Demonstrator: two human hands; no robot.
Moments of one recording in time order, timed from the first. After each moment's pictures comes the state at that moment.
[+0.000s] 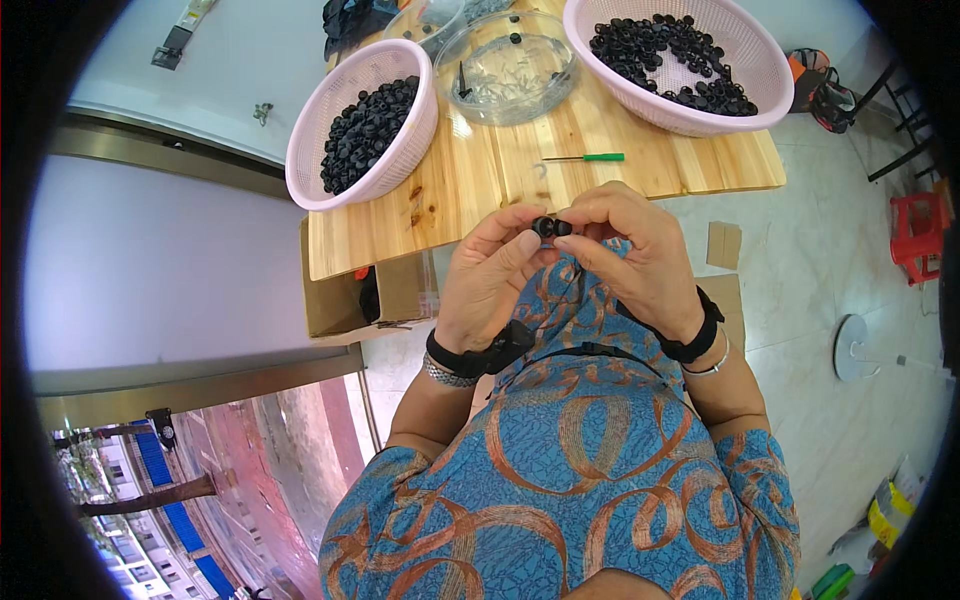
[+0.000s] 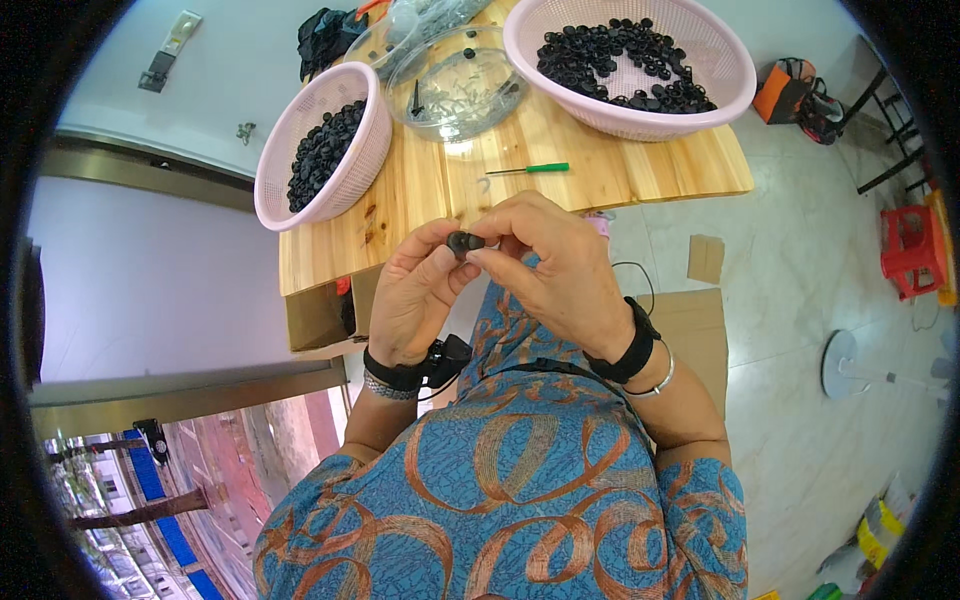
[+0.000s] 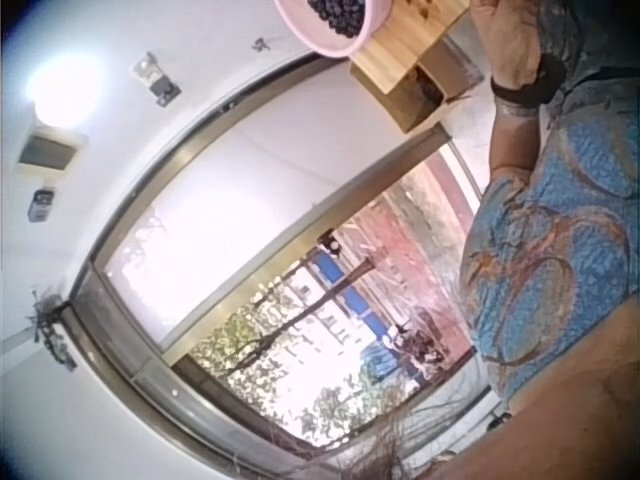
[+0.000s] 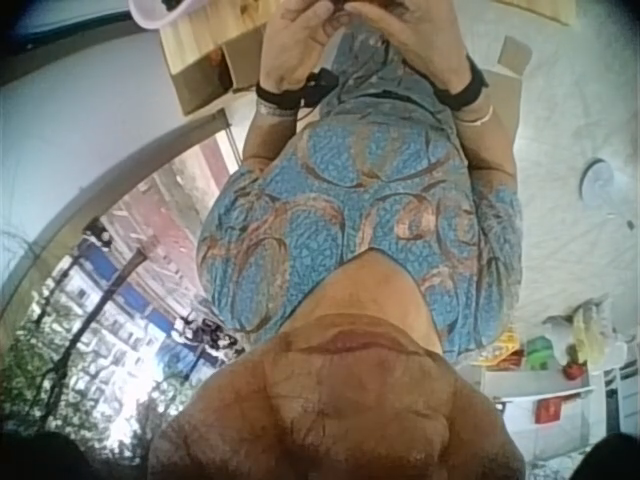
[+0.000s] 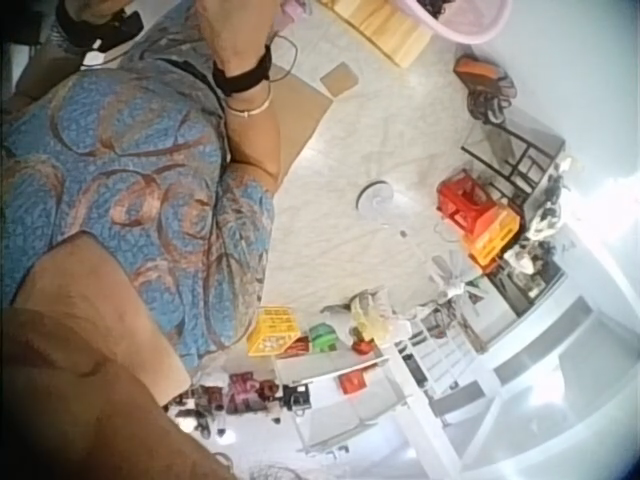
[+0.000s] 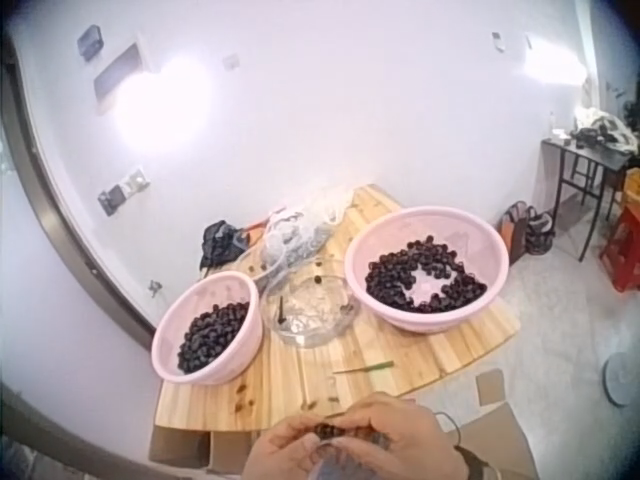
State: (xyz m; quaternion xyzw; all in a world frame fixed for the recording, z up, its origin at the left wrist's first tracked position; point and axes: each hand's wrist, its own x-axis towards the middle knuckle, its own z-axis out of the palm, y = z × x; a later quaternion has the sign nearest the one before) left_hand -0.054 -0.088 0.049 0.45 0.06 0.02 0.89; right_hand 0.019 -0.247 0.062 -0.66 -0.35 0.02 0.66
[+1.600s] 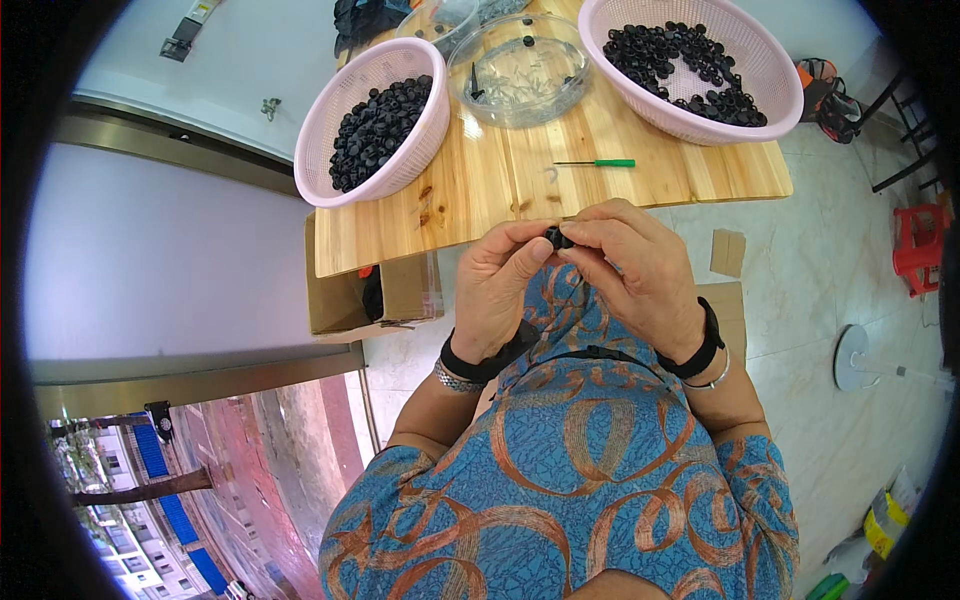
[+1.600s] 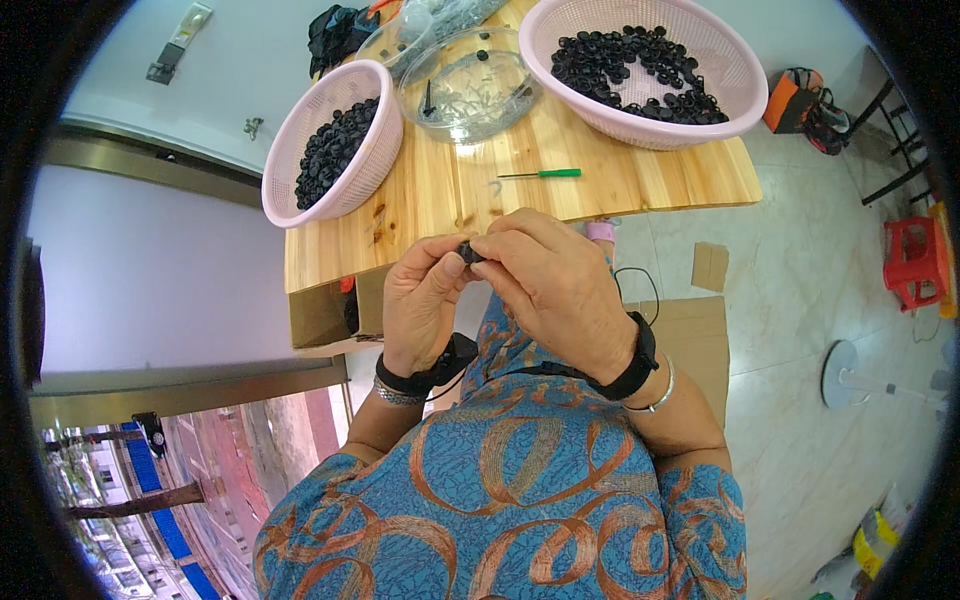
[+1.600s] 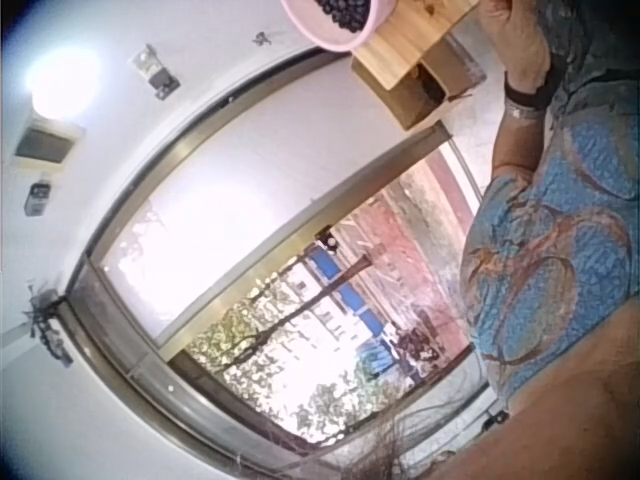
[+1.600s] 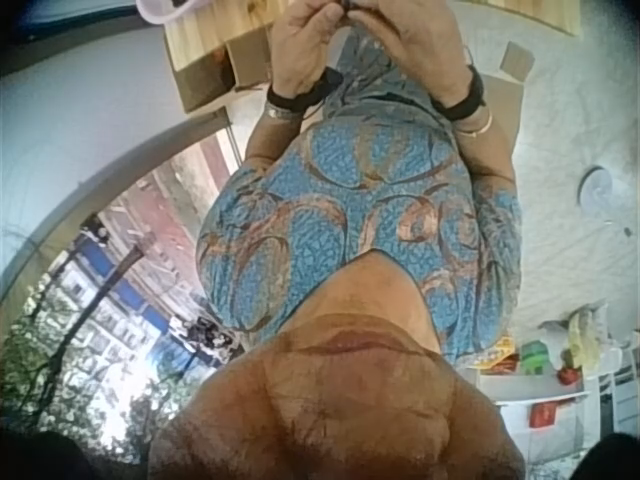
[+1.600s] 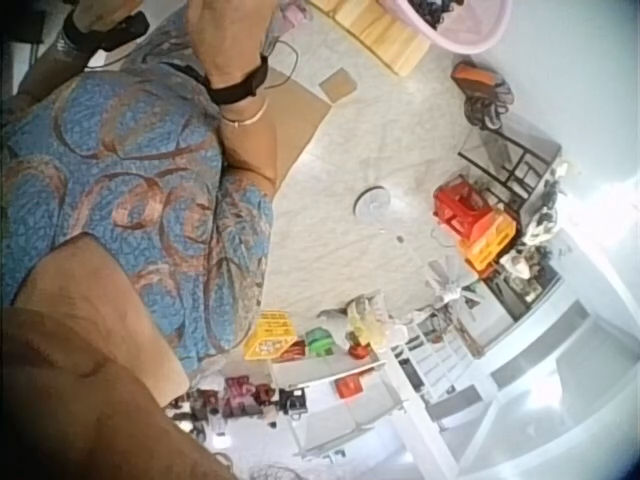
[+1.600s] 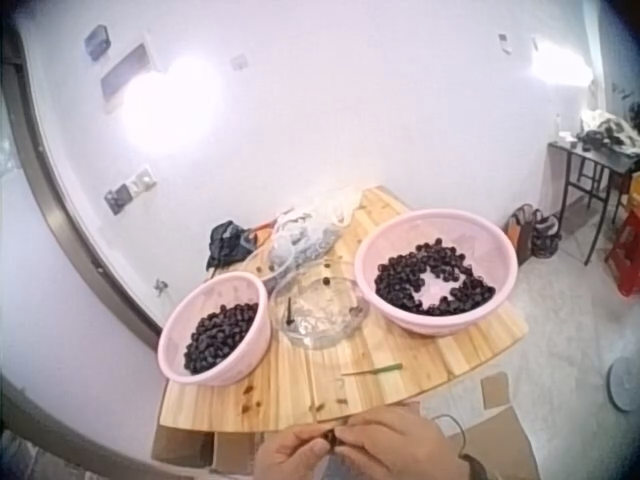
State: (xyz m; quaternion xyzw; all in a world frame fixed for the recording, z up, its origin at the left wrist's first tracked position) left_hand -0.059 -0.091 0.045 0.55 0.02 0.10 0.83; right_hand 0.013 -0.242 0.069 -0.71 -0.42 -0.11 0.56
